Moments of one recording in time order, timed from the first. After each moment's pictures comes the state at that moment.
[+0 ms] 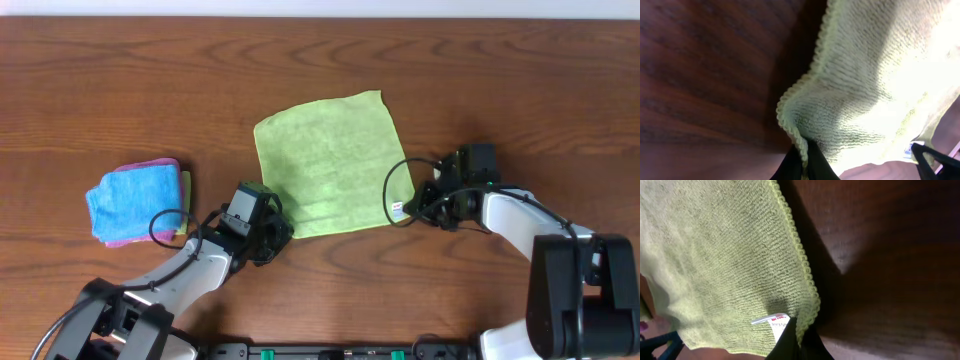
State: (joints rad) left arm -0.45 1.46 0.47 -0.07 0.32 -1.25; right arm 0.05 1.67 0.73 -0.37 -0.50 0.46
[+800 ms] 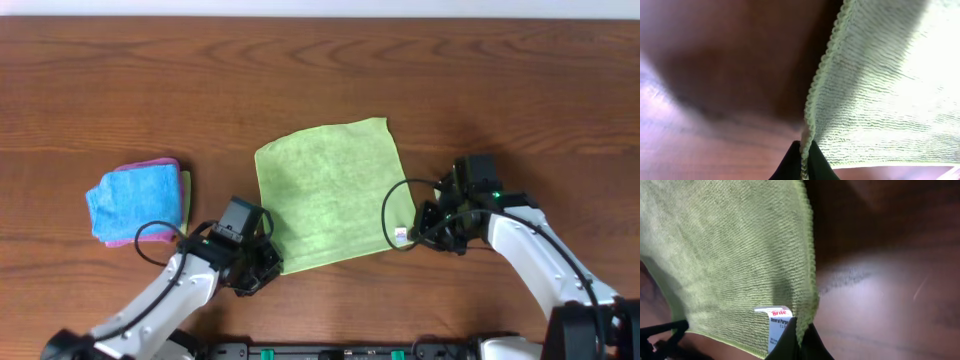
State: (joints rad) left arm -0.45 1.26 0.47 -0.52 0.40 -1.11; right arm 0.12 1.43 0.72 -0.74 -0.43 0.46
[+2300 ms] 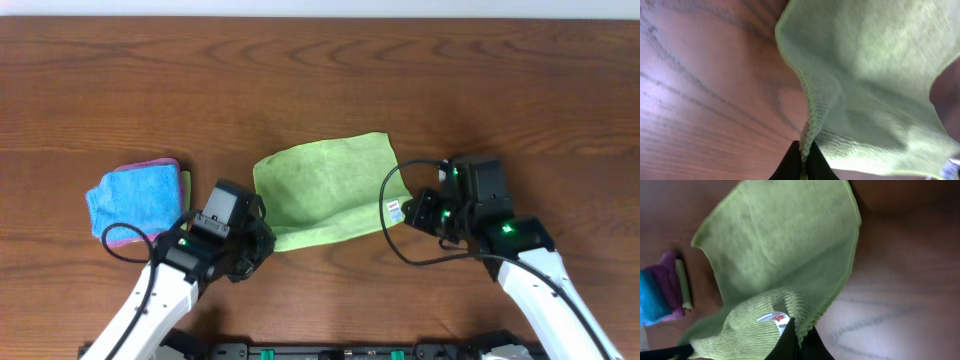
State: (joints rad) left arm -0.43 1.11 0.66 -0.73 0.27 -1.23; right arm 0.24 1.15 0.72 -0.57 -0.33 0.66
